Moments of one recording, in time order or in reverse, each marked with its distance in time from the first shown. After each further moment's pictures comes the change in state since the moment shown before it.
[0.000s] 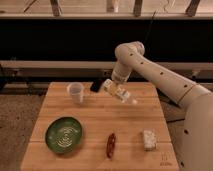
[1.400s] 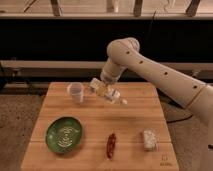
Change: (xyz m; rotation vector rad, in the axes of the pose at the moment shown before) arm -0.048 0.080 -0.049 -0.022 -0.132 -0.178
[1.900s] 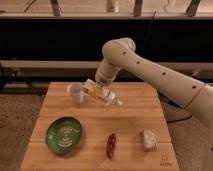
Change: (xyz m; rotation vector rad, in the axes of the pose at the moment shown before) arm -0.017 0.022 0.005 -0.030 -0.023 -0.038
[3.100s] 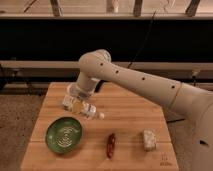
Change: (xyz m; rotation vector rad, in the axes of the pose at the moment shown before) arm -0.048 0.098 0.060 -0.150 -0.007 -0.162
